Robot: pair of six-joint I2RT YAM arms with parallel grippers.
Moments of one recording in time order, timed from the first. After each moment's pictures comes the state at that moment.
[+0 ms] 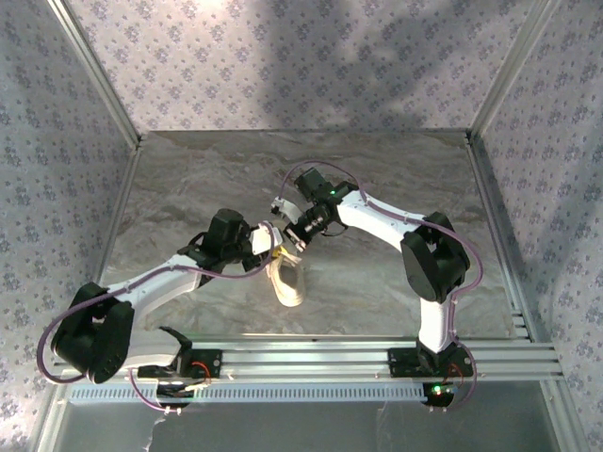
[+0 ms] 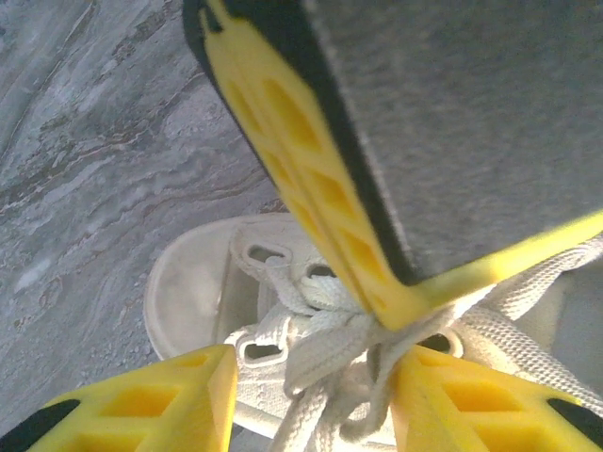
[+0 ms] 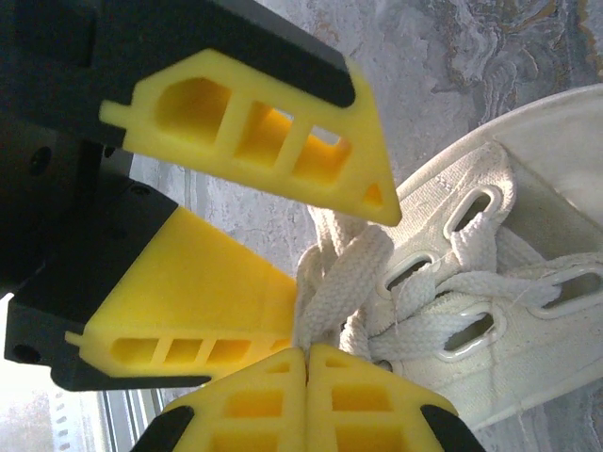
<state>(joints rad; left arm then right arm) -0.56 1.27 0.61 -0.03 0.28 0.60 0.70 1.90 1.47 -0.70 -0.67 -0.18</state>
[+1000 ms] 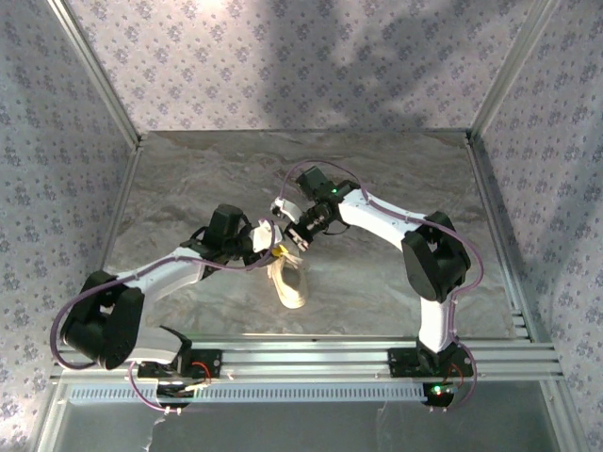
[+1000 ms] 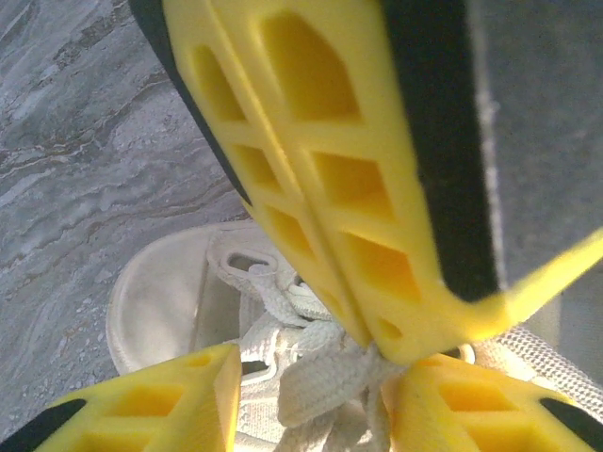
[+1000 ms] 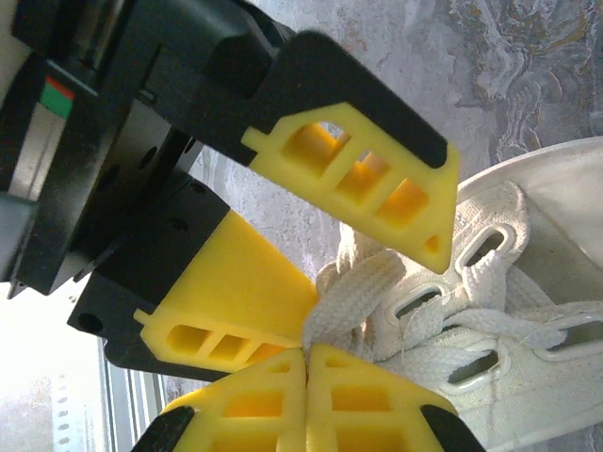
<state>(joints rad) -0.52 1.36 0.65 -0.03 0.43 0.60 0.69 1.90 1.47 -0.71 -0.72 -0.26</state>
